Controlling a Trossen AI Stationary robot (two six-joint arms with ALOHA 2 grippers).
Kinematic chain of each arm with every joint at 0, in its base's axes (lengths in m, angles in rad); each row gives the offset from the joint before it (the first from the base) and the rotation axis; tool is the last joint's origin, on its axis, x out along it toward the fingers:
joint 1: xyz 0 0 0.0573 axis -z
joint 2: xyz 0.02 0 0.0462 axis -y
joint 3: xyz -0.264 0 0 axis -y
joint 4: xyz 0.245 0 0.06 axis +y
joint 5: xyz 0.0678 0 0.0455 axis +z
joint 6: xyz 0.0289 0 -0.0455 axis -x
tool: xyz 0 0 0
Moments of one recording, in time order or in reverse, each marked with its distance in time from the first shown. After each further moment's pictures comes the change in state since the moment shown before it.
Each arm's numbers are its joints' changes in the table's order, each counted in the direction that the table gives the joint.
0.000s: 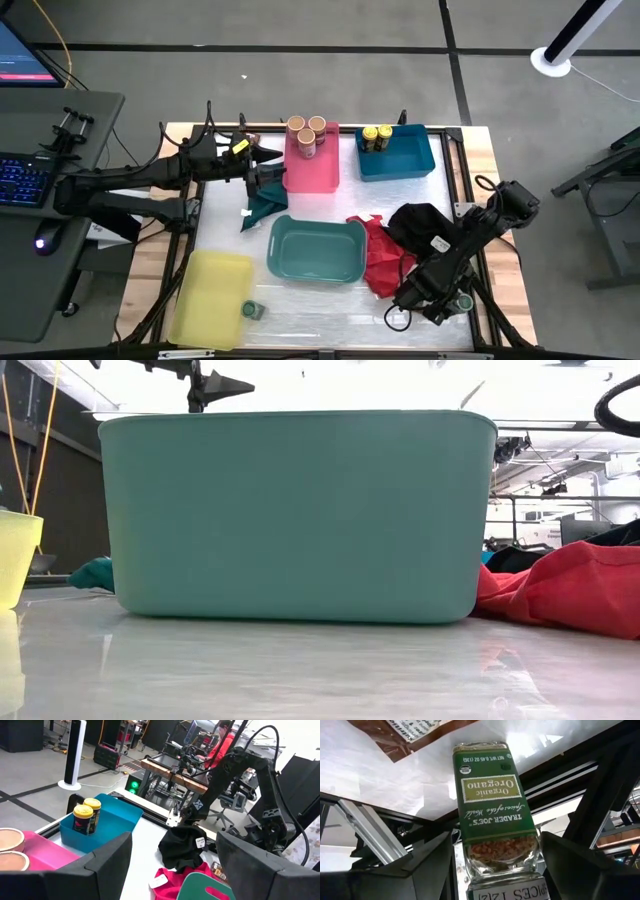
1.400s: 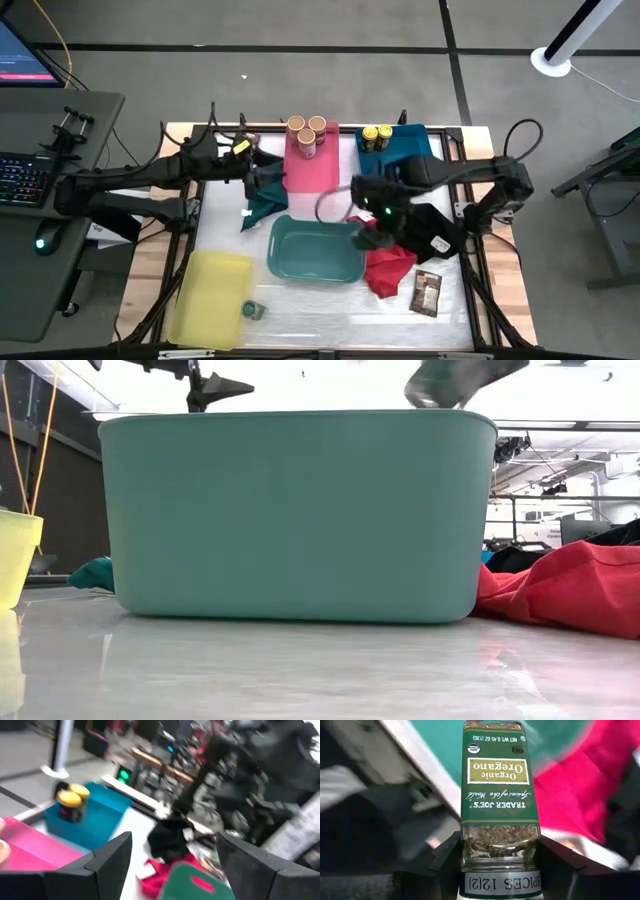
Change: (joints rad) left arm -0.004 0.000 0.001 0.029 -0.075 0.056; right arm 0.626 0.083 0.706 0.200 -0.301 0.416
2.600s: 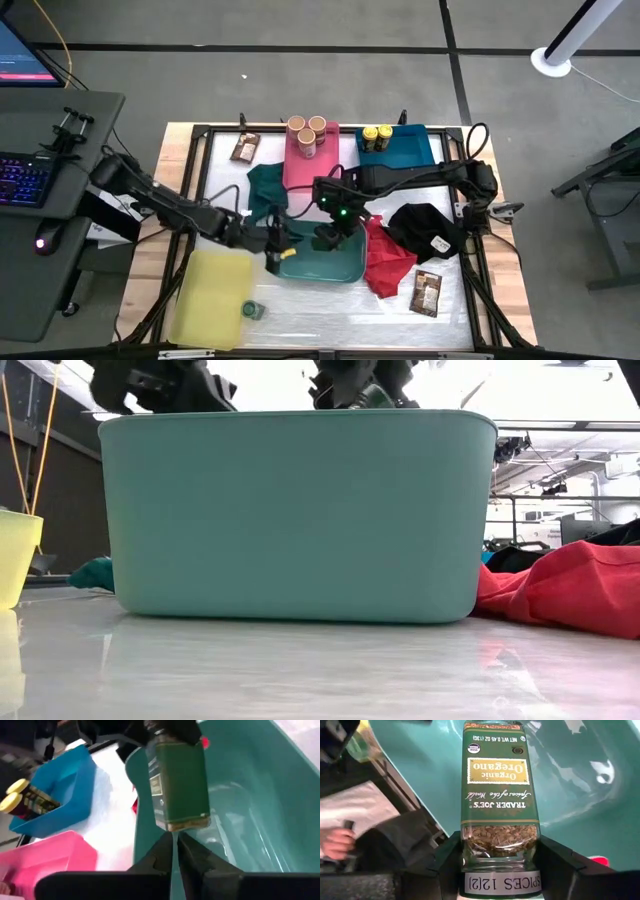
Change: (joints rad) left arm 0.608 -0.472 0.000 -0.009 0.543 -0.564; right arm 0.082 -0.260 -0.019 -0.388 0.088 -0.039
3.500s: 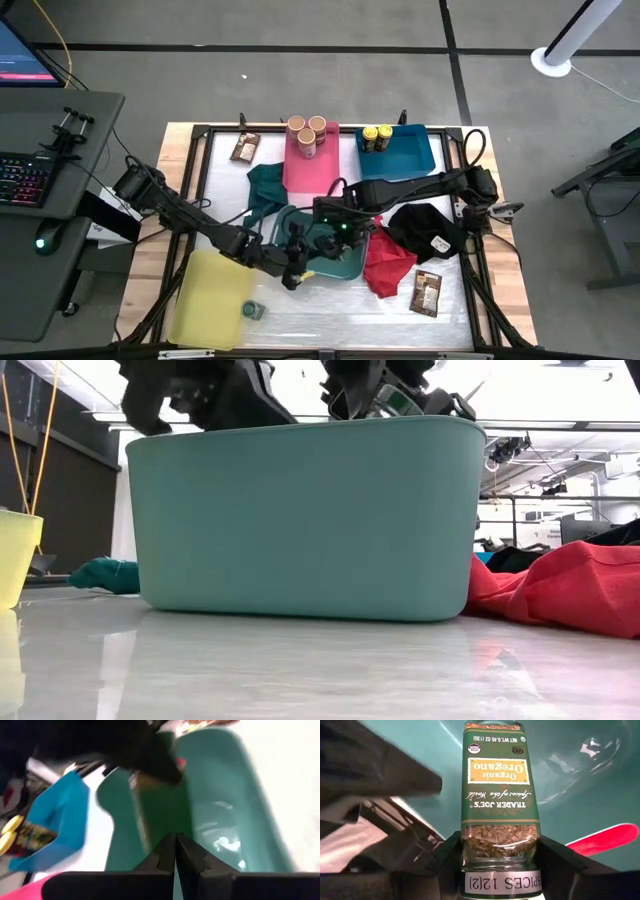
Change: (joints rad) left arm 0.067 -0.267 0.162 -0.106 0.087 -0.123; right arm -0.089 -0.008 0.000 0.035 -0.122 -0.265
